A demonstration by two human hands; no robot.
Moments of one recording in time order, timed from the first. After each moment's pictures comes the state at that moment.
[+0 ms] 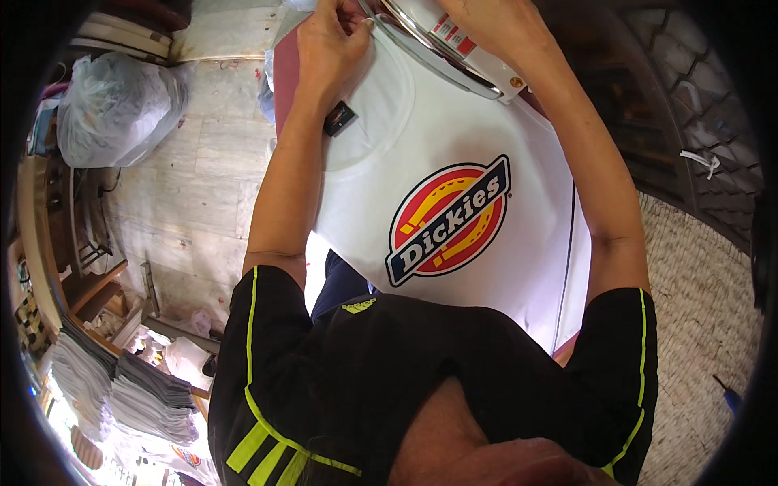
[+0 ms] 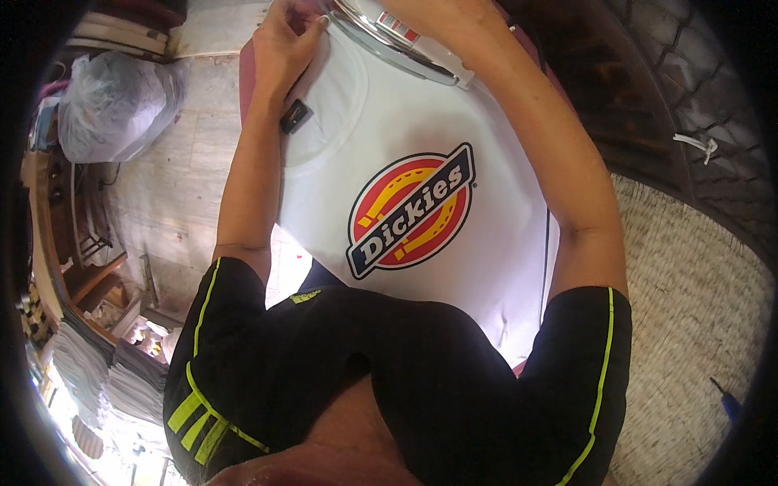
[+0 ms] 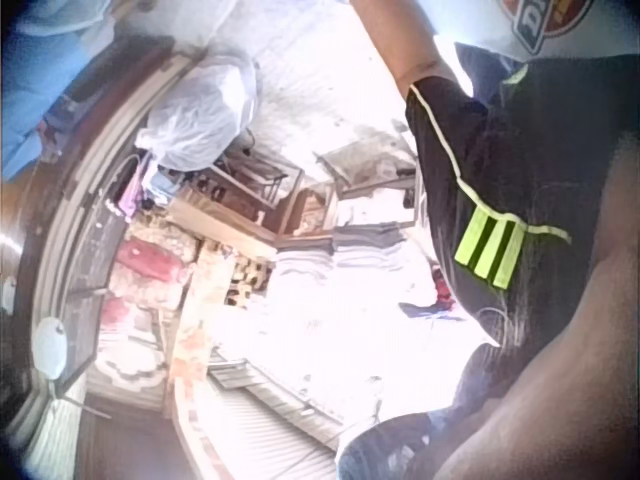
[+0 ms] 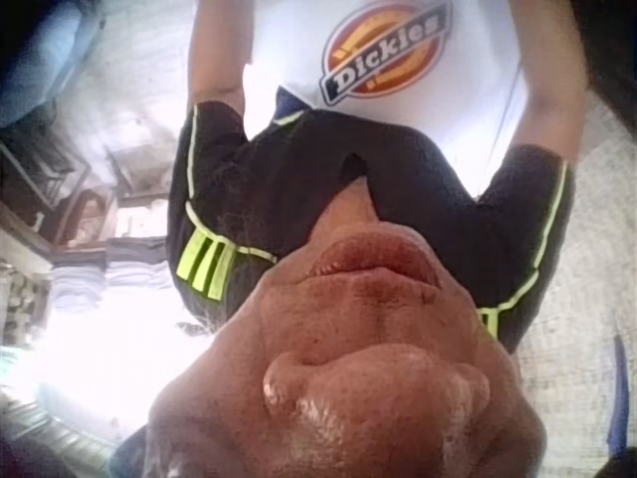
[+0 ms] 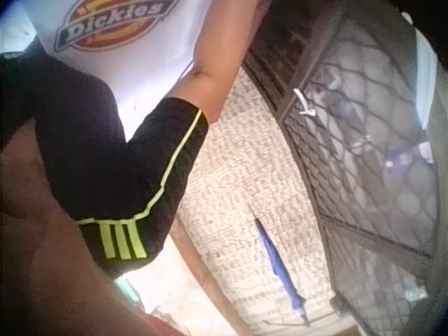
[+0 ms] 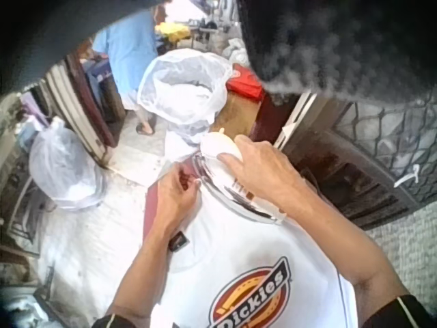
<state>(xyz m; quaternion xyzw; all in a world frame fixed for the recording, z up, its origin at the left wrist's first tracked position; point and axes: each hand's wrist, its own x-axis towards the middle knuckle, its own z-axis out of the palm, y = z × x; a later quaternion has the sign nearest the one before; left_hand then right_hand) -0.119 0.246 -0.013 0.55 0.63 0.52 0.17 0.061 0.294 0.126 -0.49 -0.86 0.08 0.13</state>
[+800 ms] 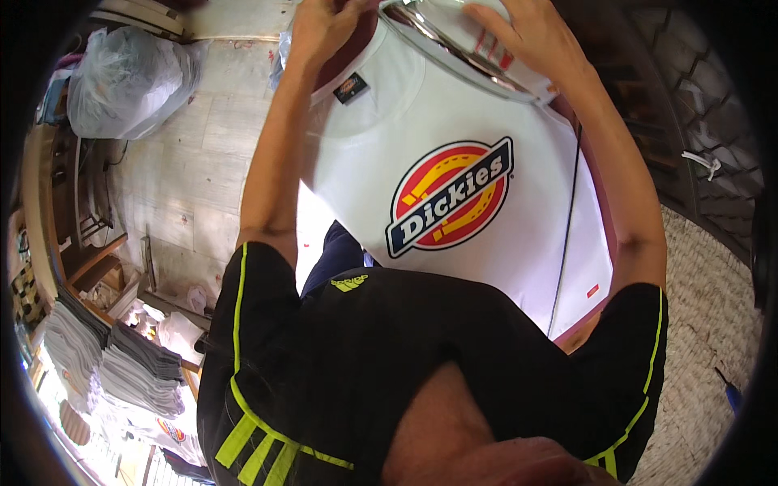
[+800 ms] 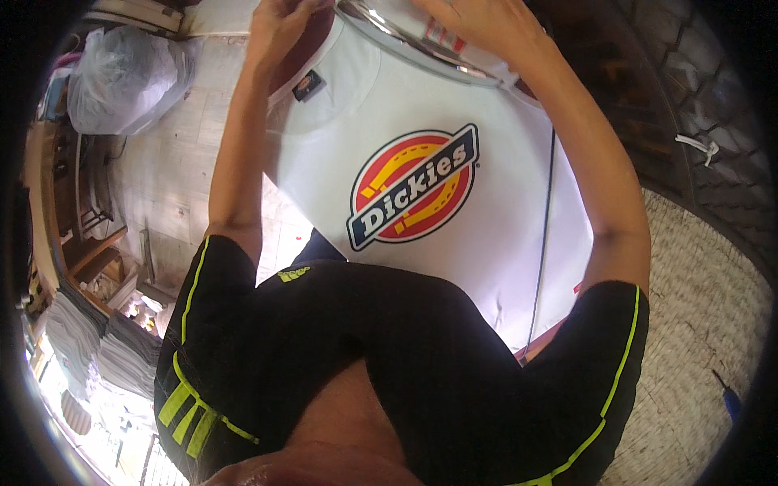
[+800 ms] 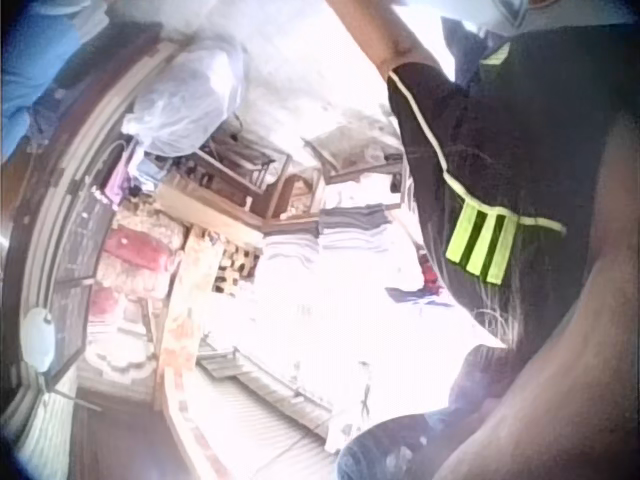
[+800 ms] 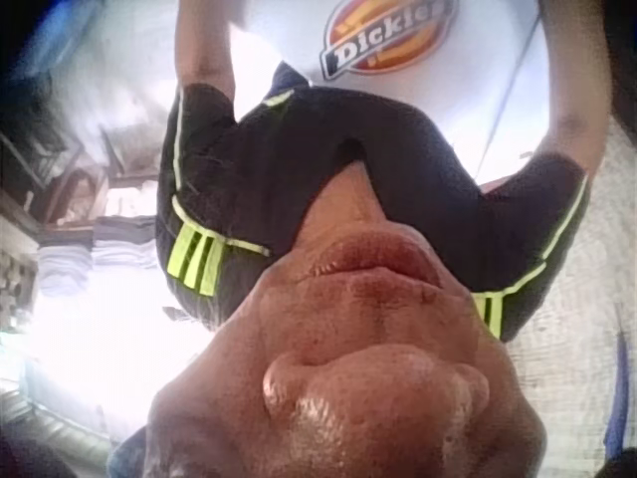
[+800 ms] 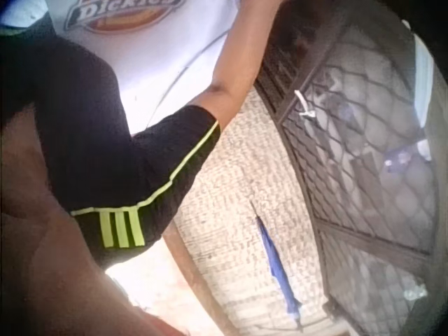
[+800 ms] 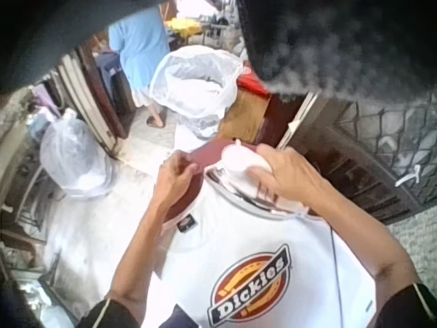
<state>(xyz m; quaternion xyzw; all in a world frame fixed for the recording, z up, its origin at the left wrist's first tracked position) -0.158 0.231 -0.008 0.55 0.63 0.52 0.20 0.100 0.282 0.128 -0.34 -0.92 0.13 0.15</state>
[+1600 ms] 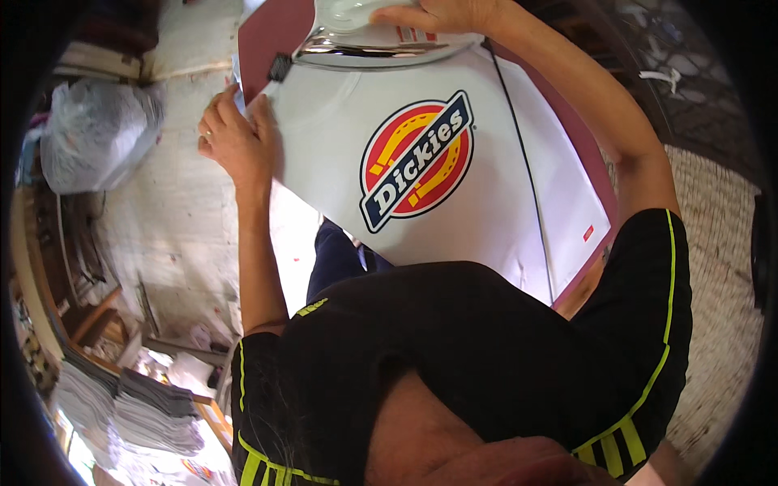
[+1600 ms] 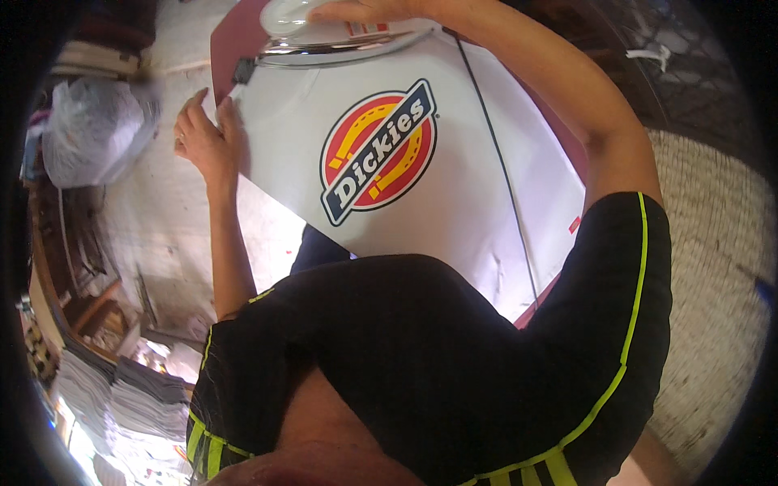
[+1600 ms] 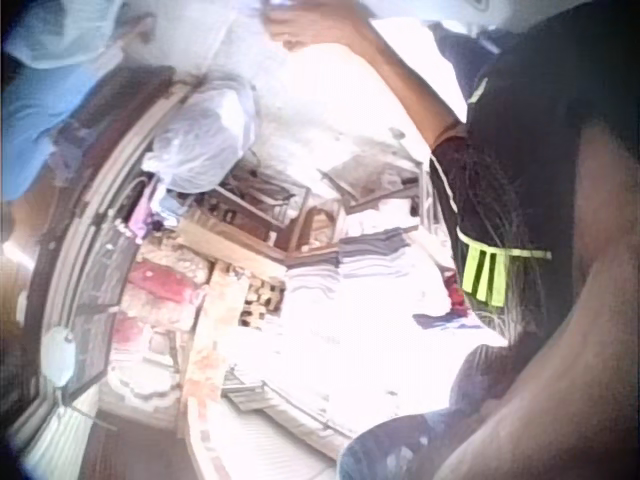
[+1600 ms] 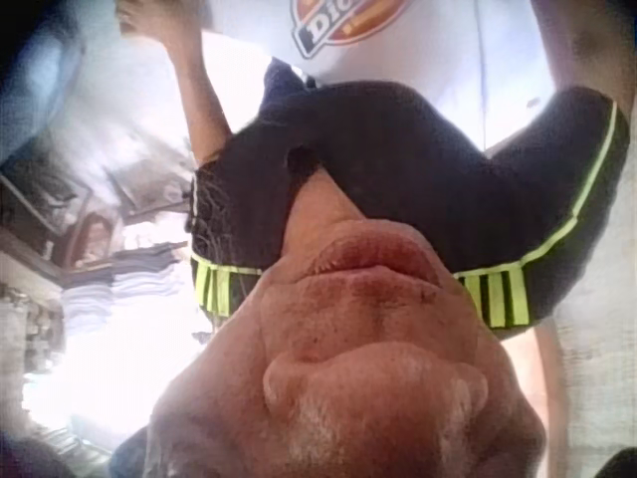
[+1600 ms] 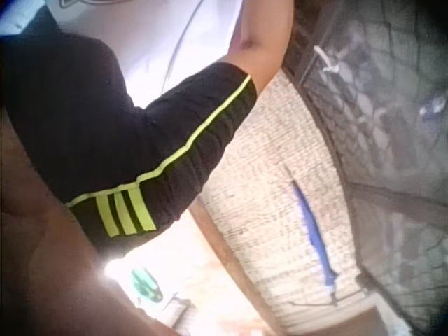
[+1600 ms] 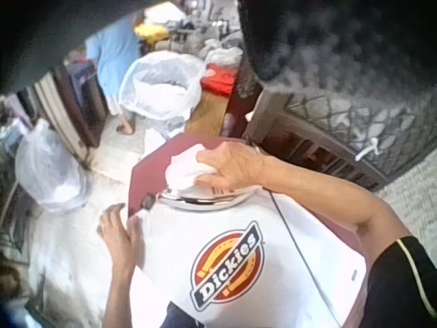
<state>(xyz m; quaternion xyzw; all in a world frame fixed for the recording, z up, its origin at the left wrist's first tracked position) -0.147 0.073 -0.026 0.56 0.76 0.31 -0.15 0.106 0.270 0.124 -0.19 -0.98 0.08 0.06</state>
